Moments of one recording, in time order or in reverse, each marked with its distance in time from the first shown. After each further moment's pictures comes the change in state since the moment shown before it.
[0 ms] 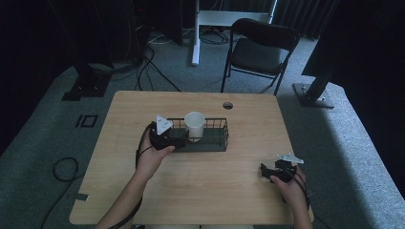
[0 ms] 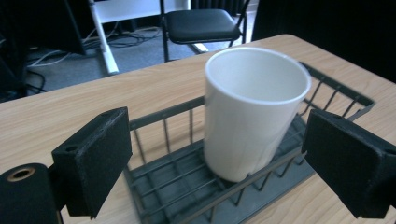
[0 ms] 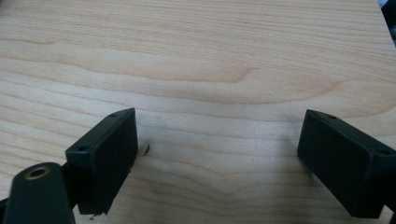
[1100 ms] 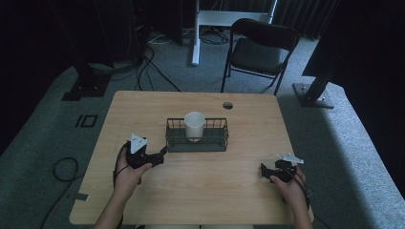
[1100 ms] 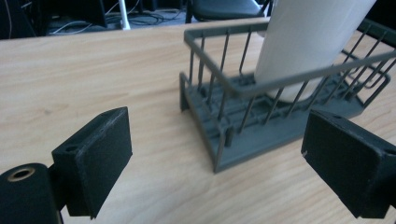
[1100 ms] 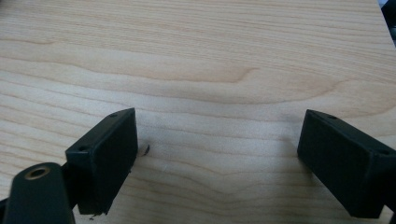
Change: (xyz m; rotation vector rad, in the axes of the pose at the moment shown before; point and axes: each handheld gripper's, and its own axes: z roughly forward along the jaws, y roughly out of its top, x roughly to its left) left arm 0.037 -0.069 -0.044 0.038 0.051 -0.100; right arm 0.000 0.000 0.000 0.001 0.000 0.000
